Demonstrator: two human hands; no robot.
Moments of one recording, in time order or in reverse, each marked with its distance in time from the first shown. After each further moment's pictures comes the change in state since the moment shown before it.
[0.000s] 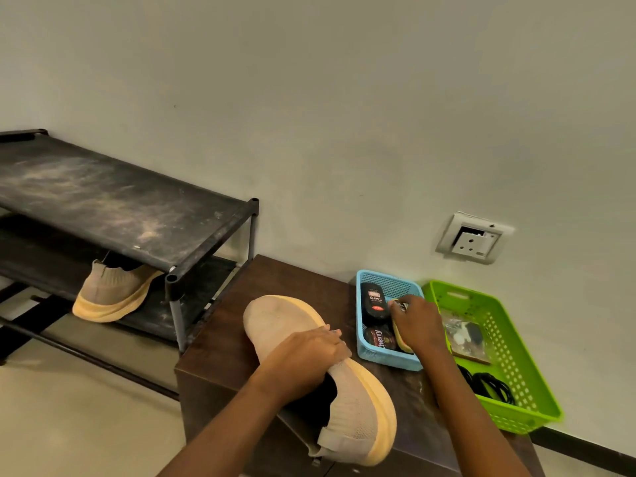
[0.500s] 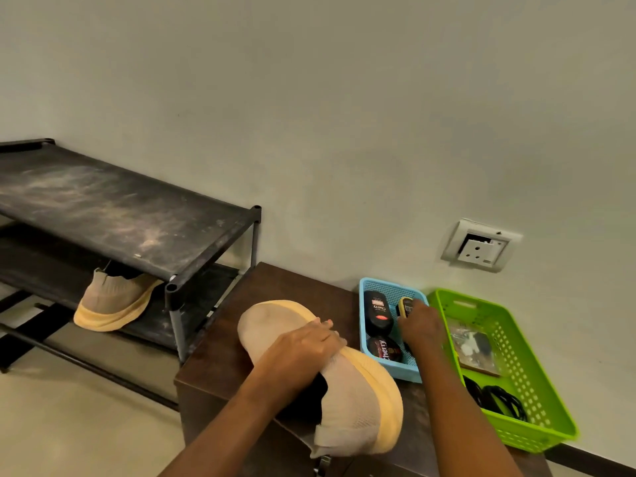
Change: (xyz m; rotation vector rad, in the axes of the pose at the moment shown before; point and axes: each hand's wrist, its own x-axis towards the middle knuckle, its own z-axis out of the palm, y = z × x) left_hand -0.003 -0.011 -0.006 0.016 0.243 0.014; right_hand 0.051 0.027 0.044 -0.183 -0.059 0.169
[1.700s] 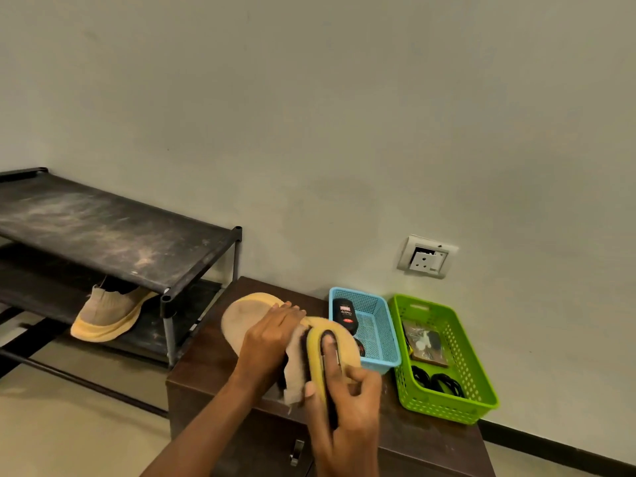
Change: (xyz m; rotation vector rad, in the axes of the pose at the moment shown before) left_hand -0.003 0.015 -0.015 0.068 0.549 -0.096; right_hand -0.266 -0.024 -0.078 0.607 0.486 -0.729
